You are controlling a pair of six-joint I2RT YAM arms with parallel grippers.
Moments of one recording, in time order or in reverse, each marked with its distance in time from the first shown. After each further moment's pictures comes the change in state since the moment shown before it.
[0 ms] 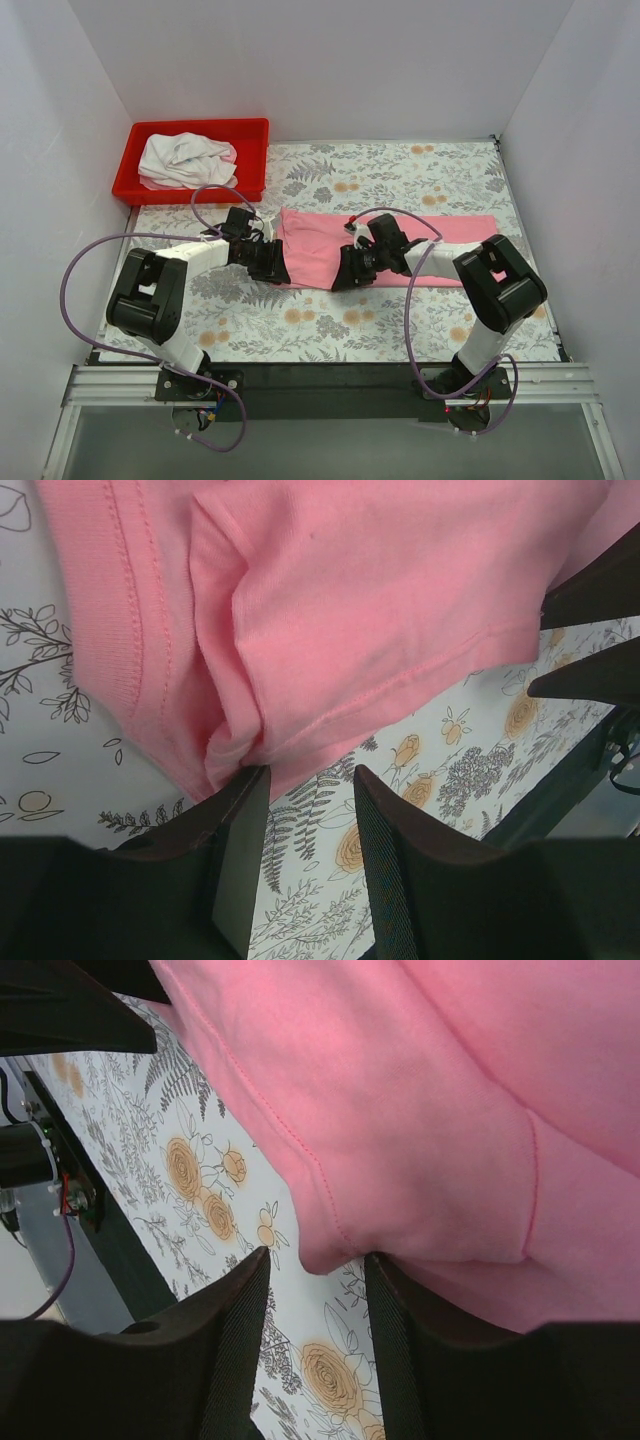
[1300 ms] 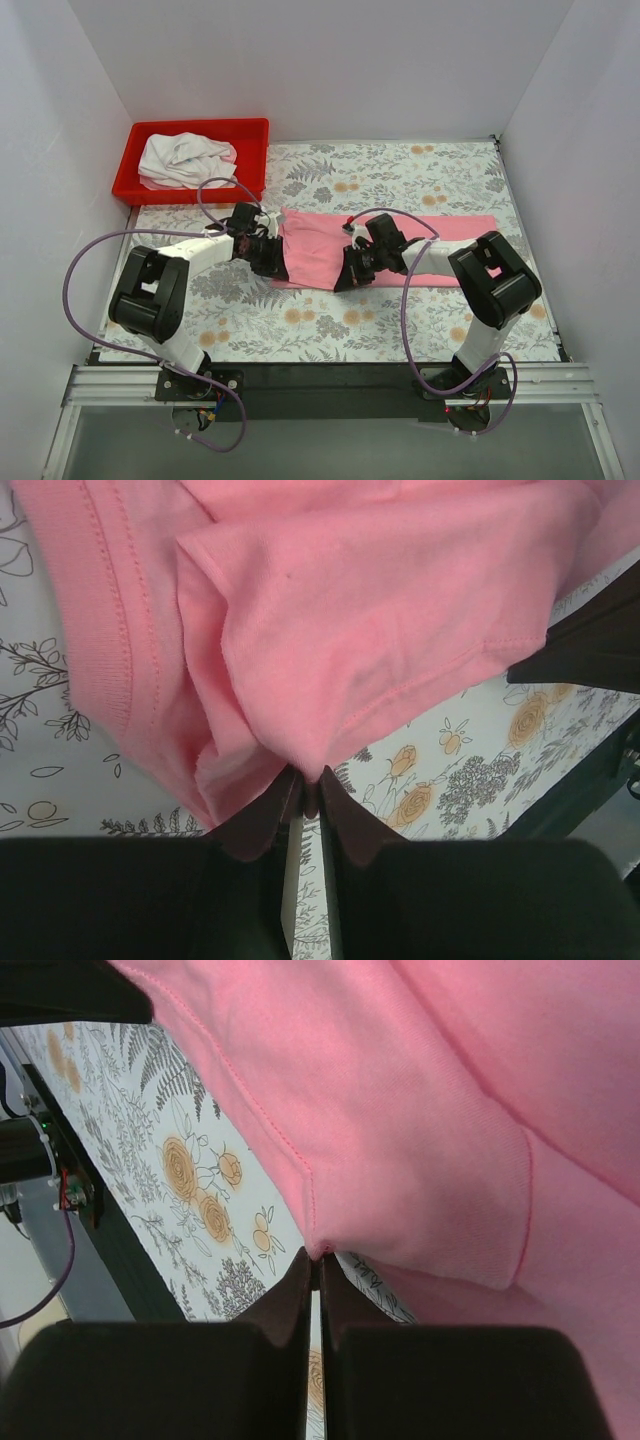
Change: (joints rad) left arm -0.032 0.015 0.068 -0.056 -0.056 0.007; right arm 0.000 0.044 0.021 0.004 -0.025 -0.006
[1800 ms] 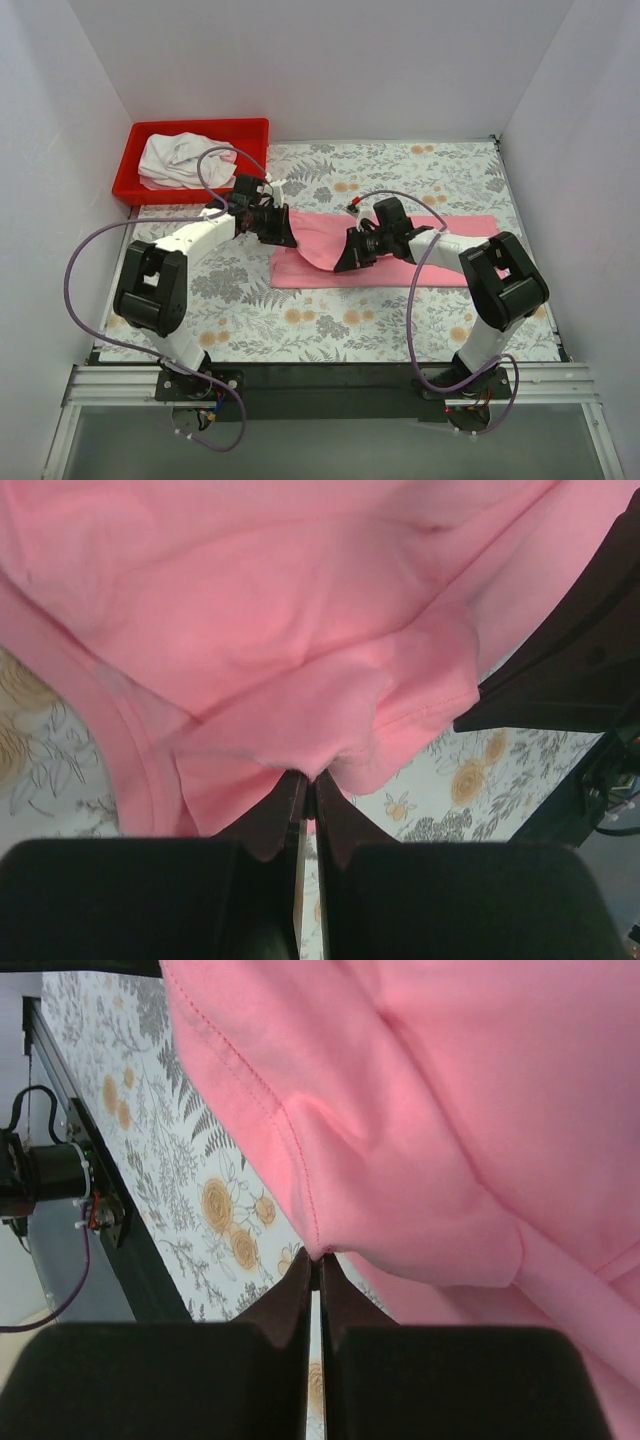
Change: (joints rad) left arm 0.000 0.025 0.212 -0.022 0.021 0.038; right arm -0.060 -0.043 0.063 -0.004 -0.047 -0.043
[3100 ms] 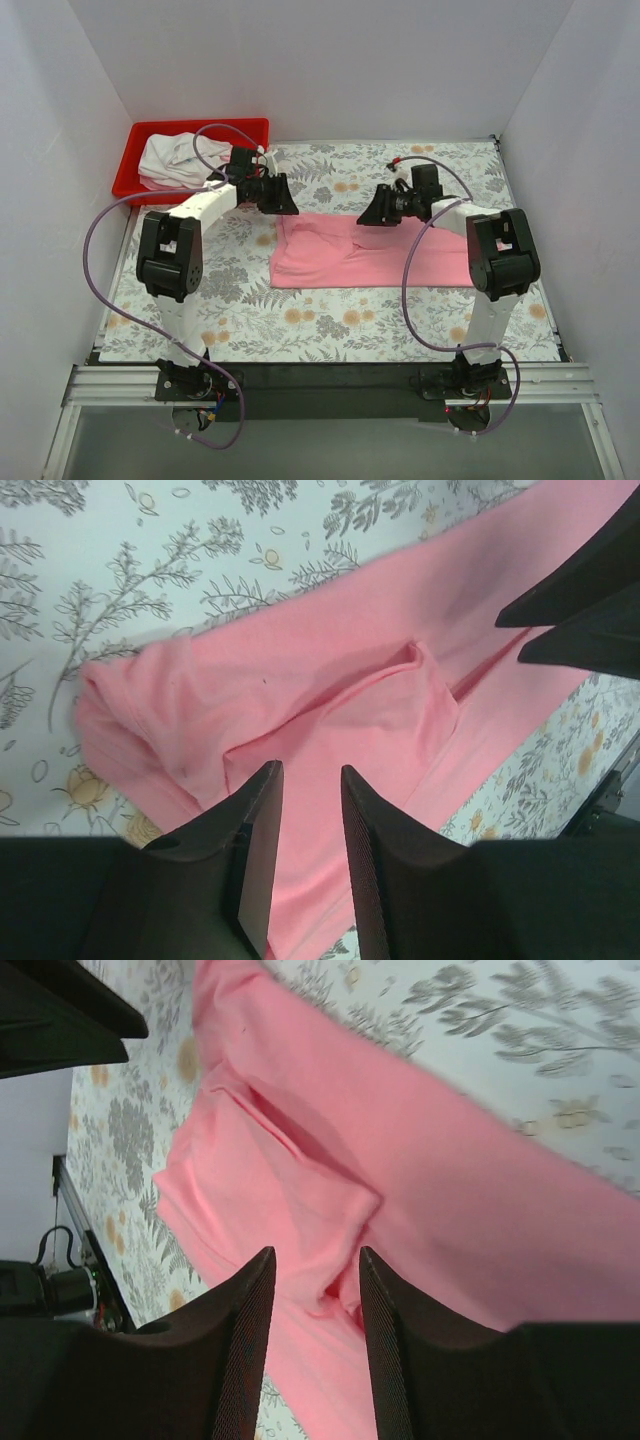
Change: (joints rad) left arm 0.091 0.298 0.346 0.014 0.066 -0.040; right arm -0.272 0.212 0.283 -0.011 -0.080 -0.003
